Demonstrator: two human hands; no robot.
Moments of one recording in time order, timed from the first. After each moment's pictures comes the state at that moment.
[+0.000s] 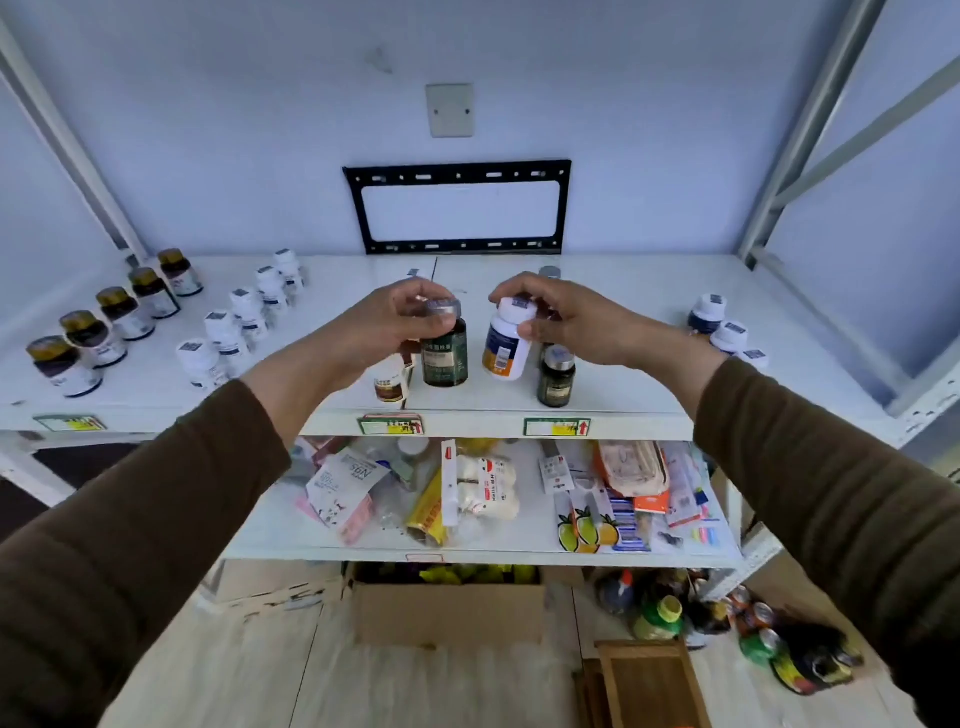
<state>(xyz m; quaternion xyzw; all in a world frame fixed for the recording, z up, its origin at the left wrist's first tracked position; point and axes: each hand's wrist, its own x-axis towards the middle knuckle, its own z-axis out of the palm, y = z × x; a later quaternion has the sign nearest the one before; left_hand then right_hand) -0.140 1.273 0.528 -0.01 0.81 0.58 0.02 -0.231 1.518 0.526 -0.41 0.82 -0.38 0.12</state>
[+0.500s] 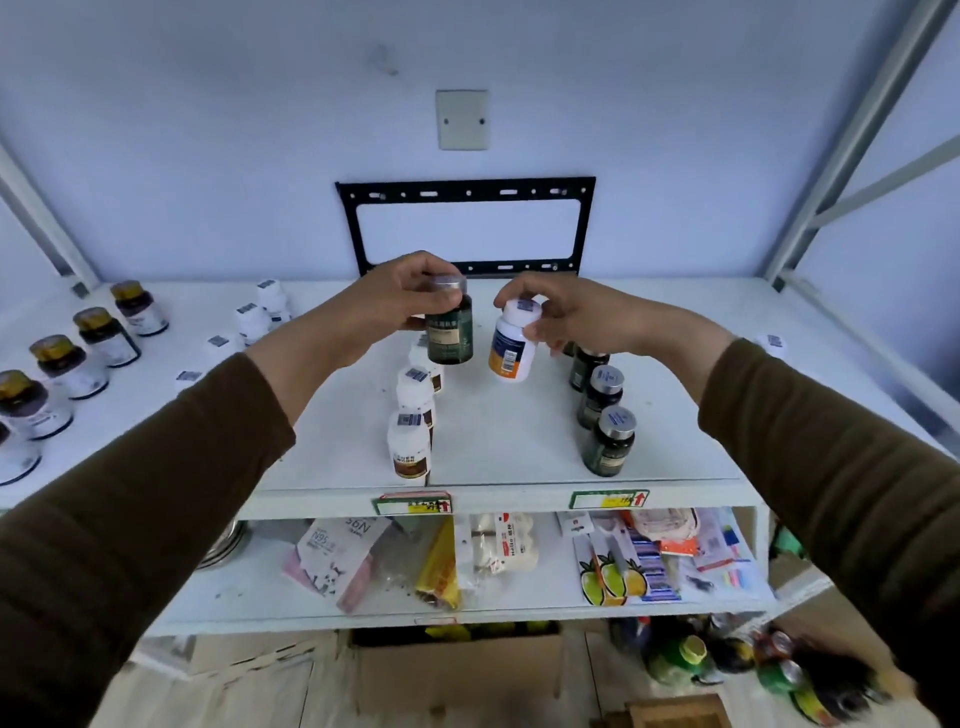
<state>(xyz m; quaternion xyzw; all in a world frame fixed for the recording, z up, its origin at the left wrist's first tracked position) -0.262 1.184 0.539 0.03 0.81 0.59 0.02 -0.331 1.433 0.540 -0.38 0.83 -0.36 0.17</state>
